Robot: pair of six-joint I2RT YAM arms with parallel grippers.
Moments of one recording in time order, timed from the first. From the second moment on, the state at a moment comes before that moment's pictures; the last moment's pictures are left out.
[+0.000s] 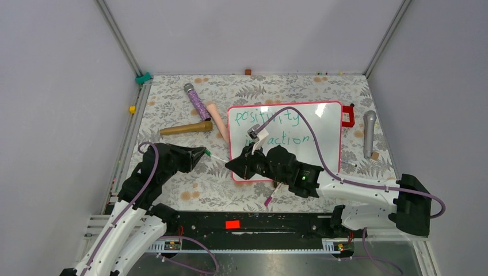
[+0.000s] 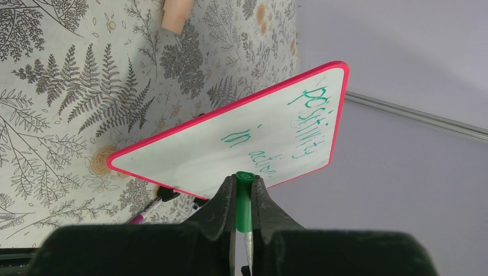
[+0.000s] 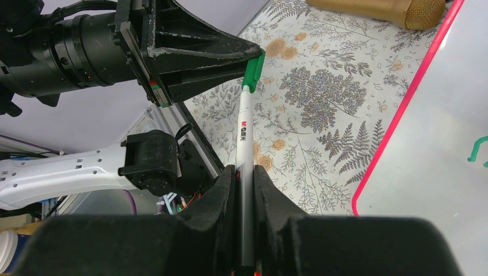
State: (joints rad) left arm -0.41 0.54 0.66 -0.63 0.00 -1.57; right arm 1.17 1.21 0.79 0.23 0.09 0.58
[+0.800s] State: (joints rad) left arm -0.40 0.56 0.63 -0.57 -0.01 -1.68; right arm 1.17 1.39 0.82 0.41 0.19 0.53
